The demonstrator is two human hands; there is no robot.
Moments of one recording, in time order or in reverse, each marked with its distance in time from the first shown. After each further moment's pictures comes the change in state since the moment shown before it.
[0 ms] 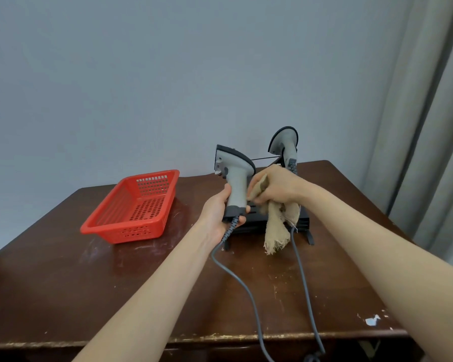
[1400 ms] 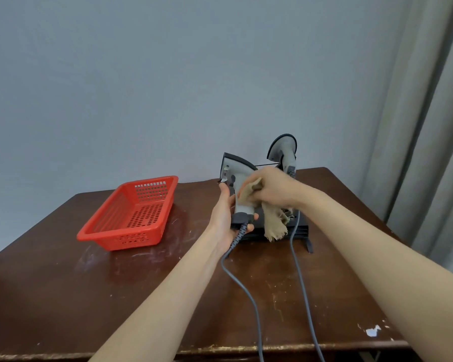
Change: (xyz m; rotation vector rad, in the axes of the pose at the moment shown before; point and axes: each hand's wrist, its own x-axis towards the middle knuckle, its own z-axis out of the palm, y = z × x) left_hand 0.007 -0.010 0.009 0.094 -0.020 0.081; right_hand 0.000 -0.018 -0.001 -0.085 0.055 -0.106
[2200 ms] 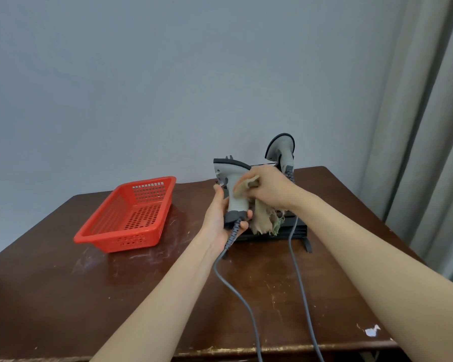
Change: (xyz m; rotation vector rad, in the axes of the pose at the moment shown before) left_hand 0.001 0.003 -0.004 -0.188 -0.033 -0.071; right_hand 0.006 0.006 0.008 0.038 0.113 -0.033
